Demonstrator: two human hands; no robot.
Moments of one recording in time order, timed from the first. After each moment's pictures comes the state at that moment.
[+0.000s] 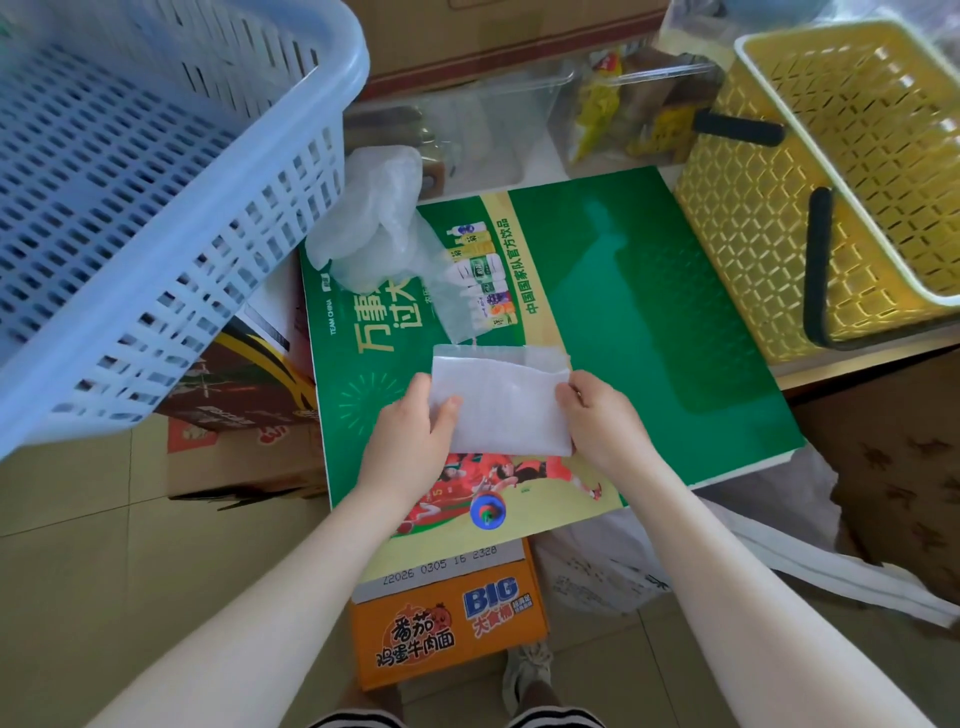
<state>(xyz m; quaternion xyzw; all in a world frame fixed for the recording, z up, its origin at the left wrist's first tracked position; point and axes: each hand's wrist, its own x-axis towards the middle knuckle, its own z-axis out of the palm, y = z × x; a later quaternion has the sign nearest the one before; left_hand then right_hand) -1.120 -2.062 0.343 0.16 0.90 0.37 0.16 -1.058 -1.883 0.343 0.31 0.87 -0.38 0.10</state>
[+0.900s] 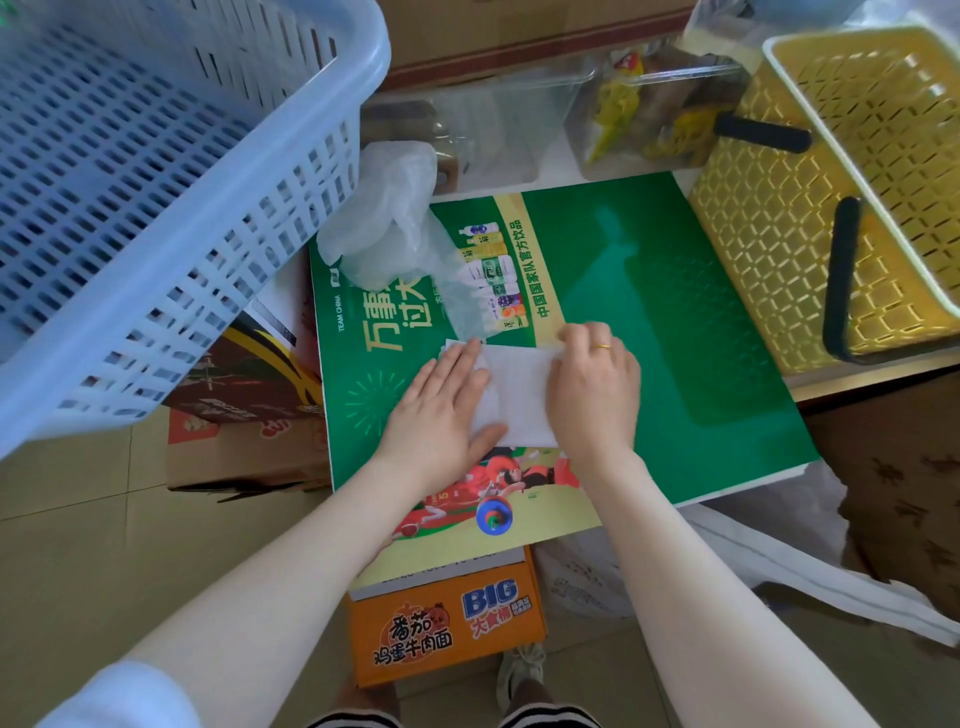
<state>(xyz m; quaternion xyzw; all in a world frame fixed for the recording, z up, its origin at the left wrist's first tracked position) -1.139 -2.054 0.319 0.39 0.91 0.09 0.13 -1.092 -1.901 0.336 0.25 0.96 -0.08 -0.10</state>
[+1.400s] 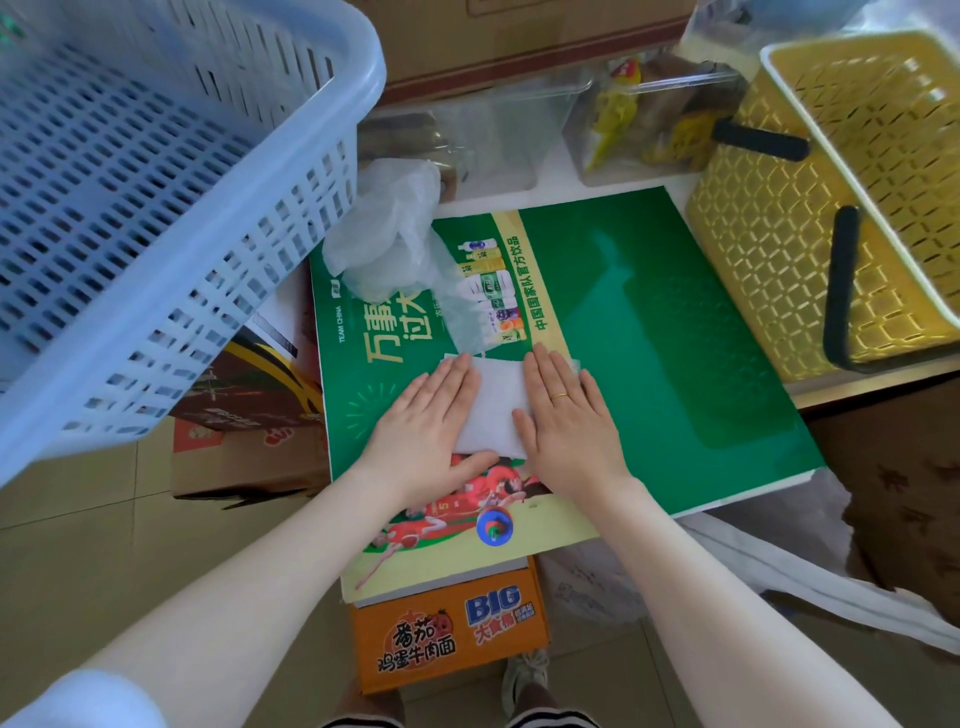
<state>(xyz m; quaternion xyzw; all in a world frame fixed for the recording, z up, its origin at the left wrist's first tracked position) -1.148 -2.069 0.315 0.43 0.89 0.03 0.14 -1.071 -1.902 0.310 0.09 0.99 -0.09 0.07</state>
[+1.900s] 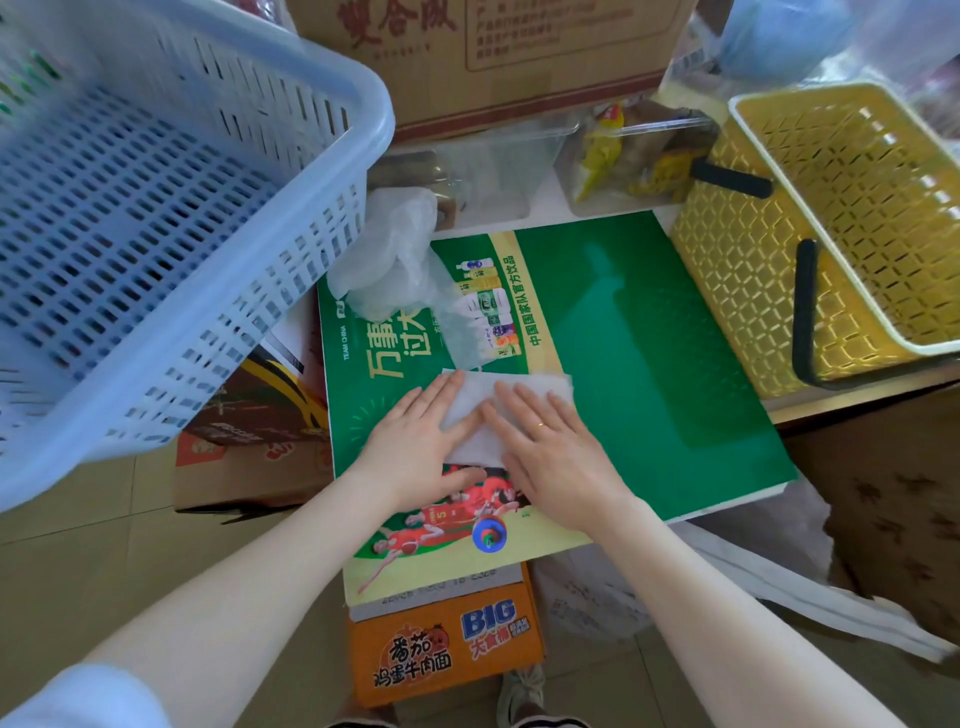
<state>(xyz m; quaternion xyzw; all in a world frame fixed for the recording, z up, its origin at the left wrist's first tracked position) -1.153 -2.071 0.330 0.46 0.87 -0.01 0.17 -1.057 -1.901 0.330 -0.05 0.99 -0.09 0.08</state>
